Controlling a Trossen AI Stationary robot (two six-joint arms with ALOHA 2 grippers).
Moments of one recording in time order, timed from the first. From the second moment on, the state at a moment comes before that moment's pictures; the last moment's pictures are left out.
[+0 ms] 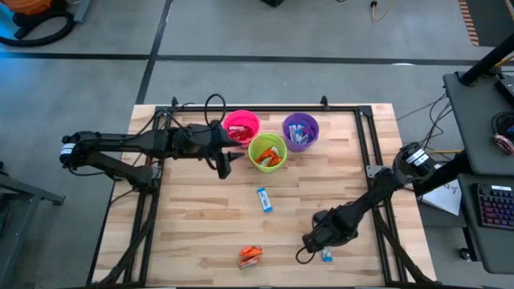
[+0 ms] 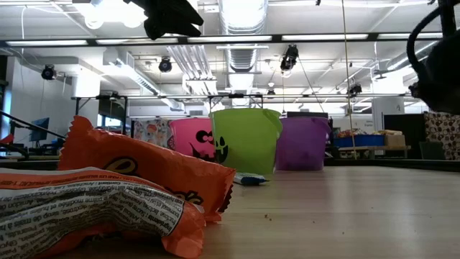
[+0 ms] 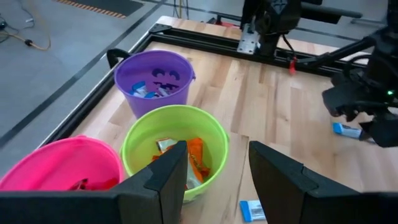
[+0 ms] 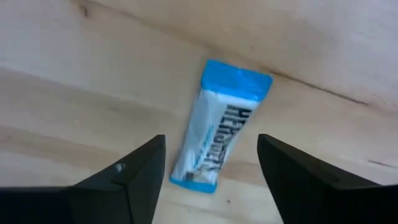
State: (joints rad) left arm 0.04 1.19 1.07 -0.35 -0.19 -0.16; right arm 0.62 1.73 0.99 -0.64 -0.28 1.91
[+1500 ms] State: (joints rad) left arm 0.04 1.19 1.06 -0.36 -0.20 -0.17; right arm 0.39 1.37 0.99 -0.73 0.14 1.50
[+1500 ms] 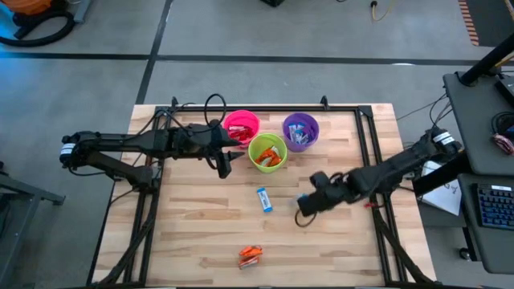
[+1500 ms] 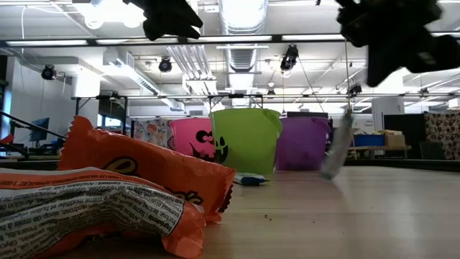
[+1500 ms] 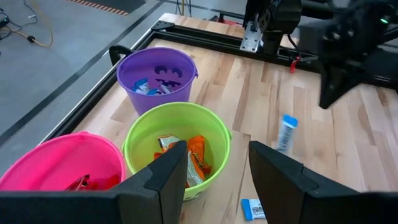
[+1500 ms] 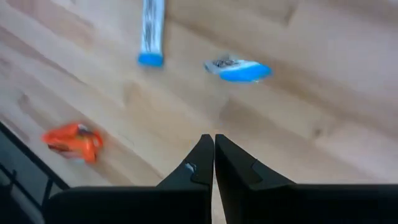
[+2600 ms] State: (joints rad) left arm -0.06 1.15 1.06 -0.38 -0.17 -0.28; right arm 0.20 1.48 0.70 -0.17 0.23 0.33
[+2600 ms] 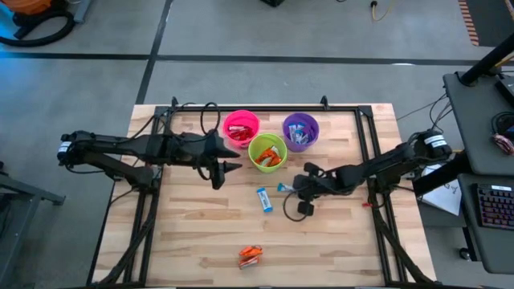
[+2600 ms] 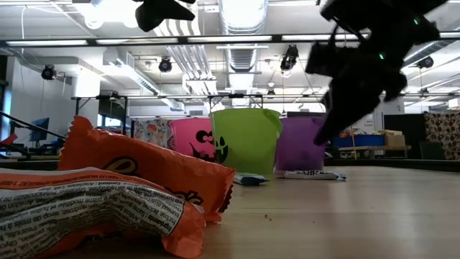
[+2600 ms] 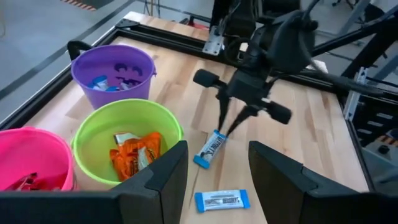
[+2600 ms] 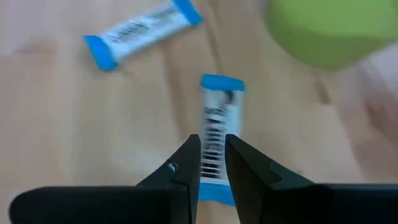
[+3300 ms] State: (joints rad) left arm -0.05 1.17 1.06 -0.26 -0.34 -0.34; right arm 0.19 1.49 0.64 -0.14 0.23 0.39
